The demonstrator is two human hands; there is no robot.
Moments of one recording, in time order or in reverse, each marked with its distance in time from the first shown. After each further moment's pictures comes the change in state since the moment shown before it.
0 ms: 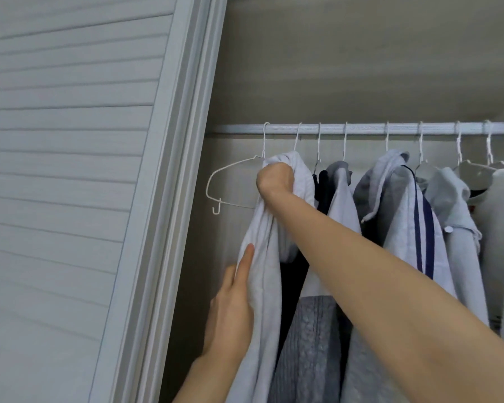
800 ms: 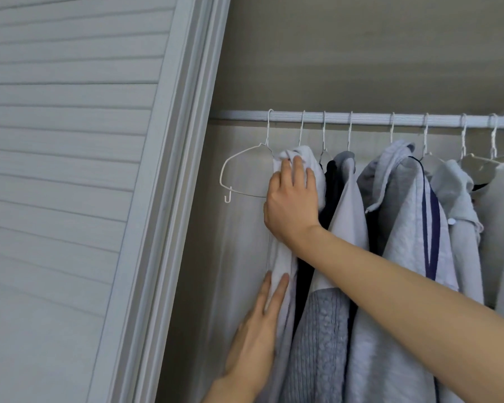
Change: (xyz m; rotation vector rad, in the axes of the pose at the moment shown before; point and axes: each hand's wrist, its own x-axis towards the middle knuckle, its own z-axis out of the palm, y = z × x) left_hand -0.037 -0.009 0.051 0.123 -0.322 0.067; right_hand -0.040 0.070 -0.019 -1.184 0.161 -0.756
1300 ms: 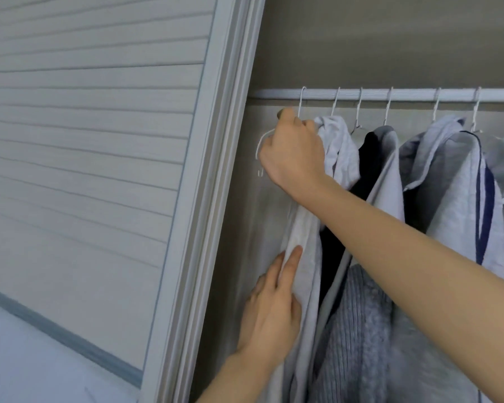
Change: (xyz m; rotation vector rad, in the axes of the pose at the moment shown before) left_hand -0.037 0.007 -0.019 0.051 0.342 0.073; right_hand 0.014 -0.044 -0.087 0.614 0.129 0.150
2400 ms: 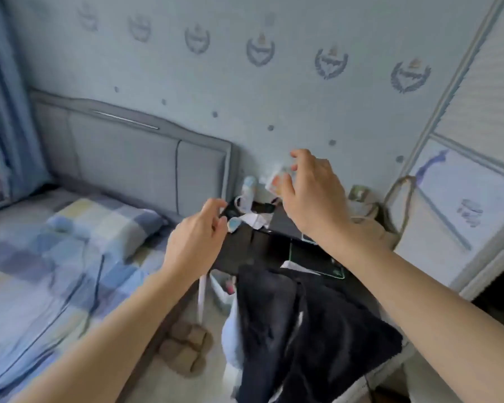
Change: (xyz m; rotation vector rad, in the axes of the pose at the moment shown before) left_hand -0.528 0.481 -0.301 1.247 0.566 -1.149; right_hand -0.453 -0.175 -0.397 1.346 -0.454 -0.718
